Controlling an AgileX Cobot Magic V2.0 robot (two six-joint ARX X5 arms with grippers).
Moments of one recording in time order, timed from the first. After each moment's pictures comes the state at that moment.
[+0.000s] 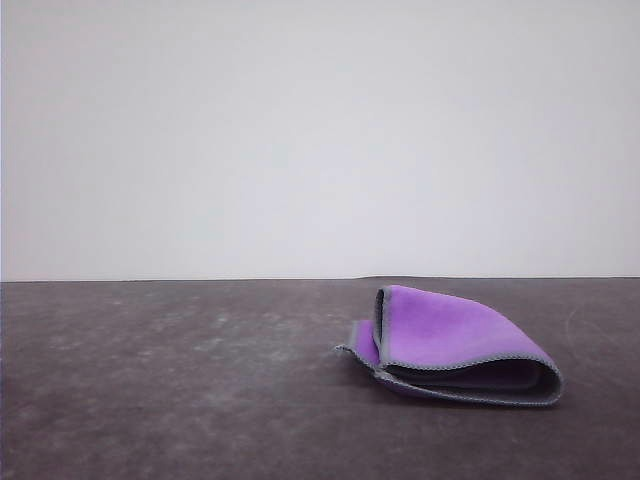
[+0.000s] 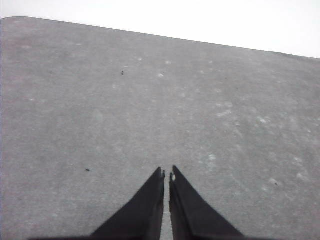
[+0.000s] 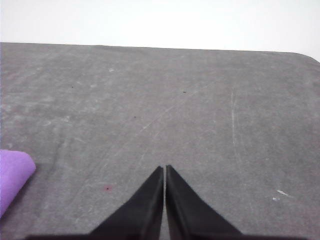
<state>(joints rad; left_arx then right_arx) 0.03 0.01 0.06 -0.26 0.07 -0.12 0.02 0.00 0.02 -0.17 -0.02 0.03</state>
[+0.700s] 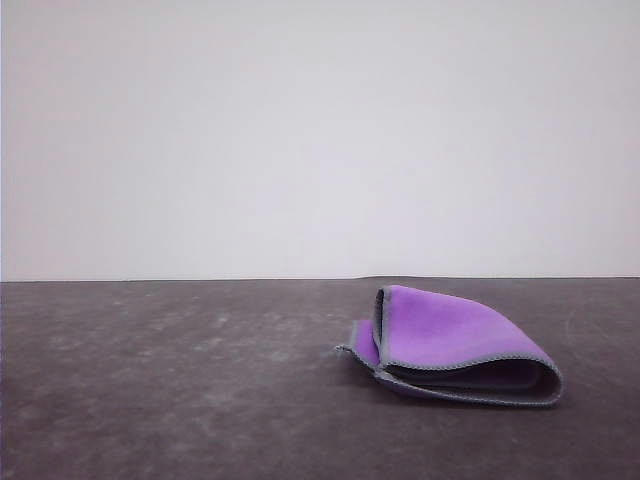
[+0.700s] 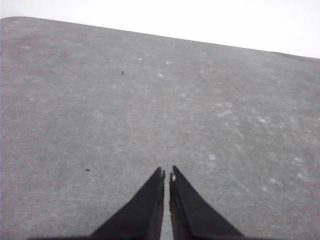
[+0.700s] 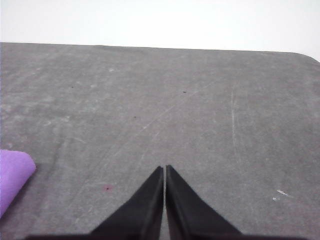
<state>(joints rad) 0.03 0.01 0.06 -0.26 0.07 -0.12 0.02 0.00 0.02 -0.17 -0.02 0.03</state>
